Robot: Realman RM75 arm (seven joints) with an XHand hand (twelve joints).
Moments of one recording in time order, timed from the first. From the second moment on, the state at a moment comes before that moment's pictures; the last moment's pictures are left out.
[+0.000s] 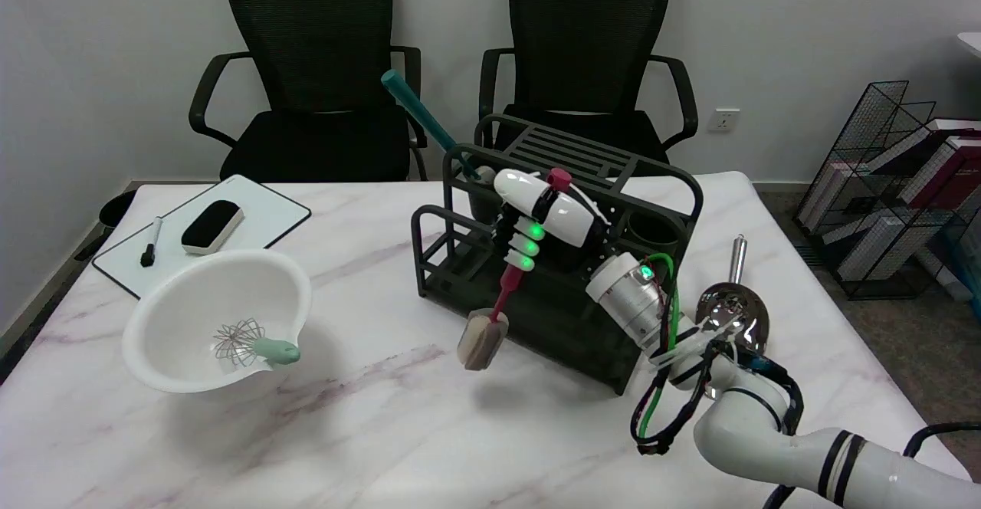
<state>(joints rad) 0.05 -1.04 -2.10 1.38 0.58 0.66 1.93</state>
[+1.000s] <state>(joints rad) 0.06 -1.03 -1.88 1.61 0.54 0.61 2.08</state>
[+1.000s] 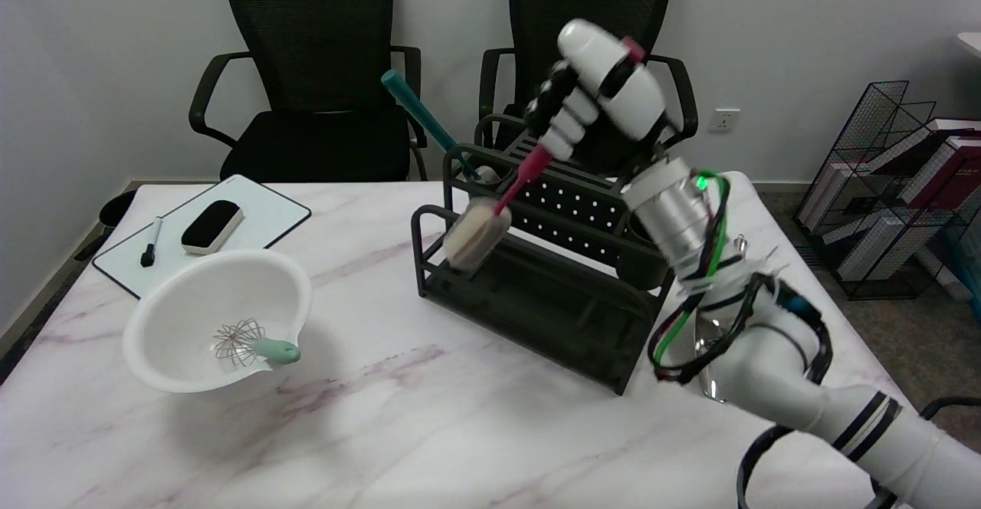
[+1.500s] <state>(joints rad) 0.08 -0.95 -1.47 1.77 0.59 0.36 2.11</state>
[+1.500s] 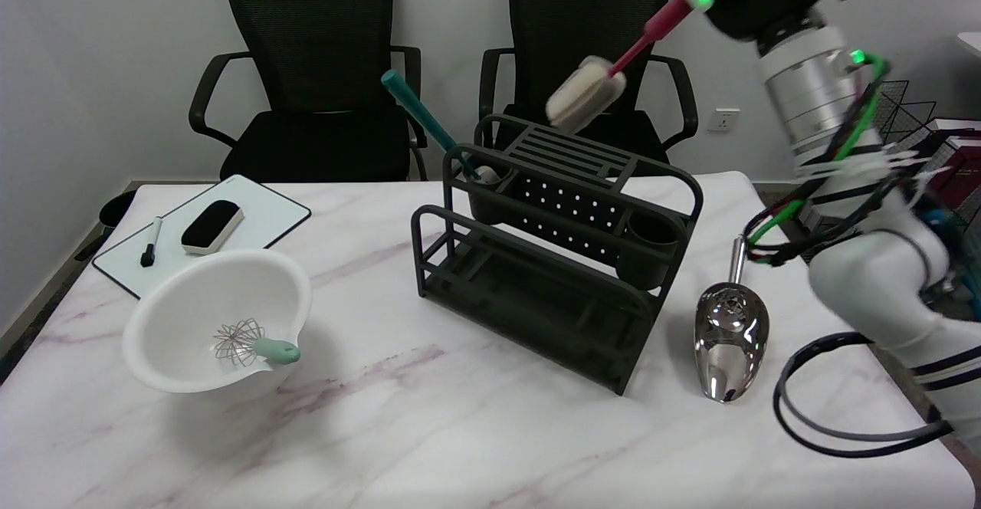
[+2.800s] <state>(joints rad) -0.12 -0.83 -1.26 1.77 0.51 0.29 2.06</state>
